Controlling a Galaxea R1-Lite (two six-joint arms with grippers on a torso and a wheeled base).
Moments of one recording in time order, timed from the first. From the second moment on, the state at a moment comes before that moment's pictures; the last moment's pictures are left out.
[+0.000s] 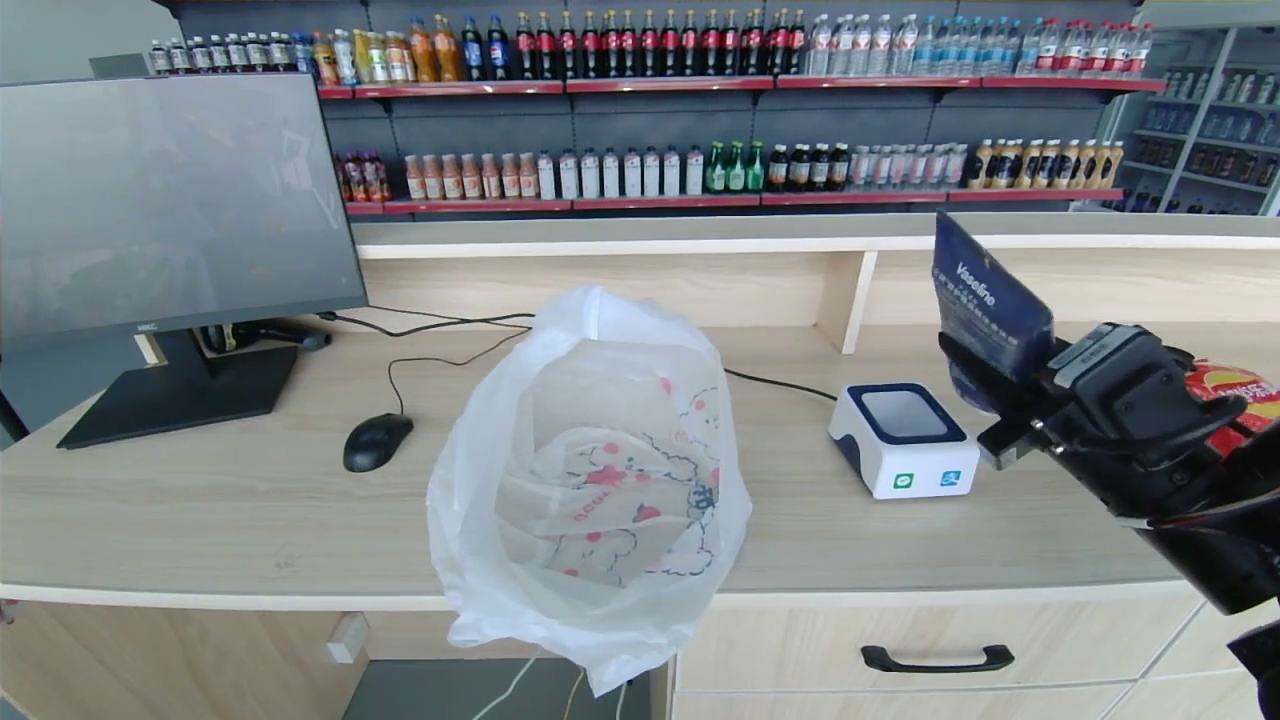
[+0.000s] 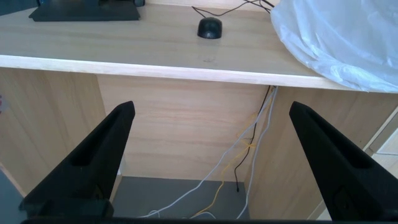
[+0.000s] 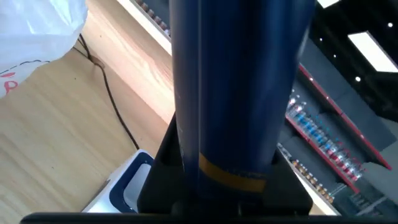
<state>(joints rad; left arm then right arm) 0.00 0.00 0.00 0.00 0.00 0.00 0.30 1.65 -0.37 -1.57 0.10 -0.84</state>
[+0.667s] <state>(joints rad) 0.00 0.00 0.00 0.00 0.00 0.00 0.33 1.66 -0.31 -1.57 0.23 -1.18</state>
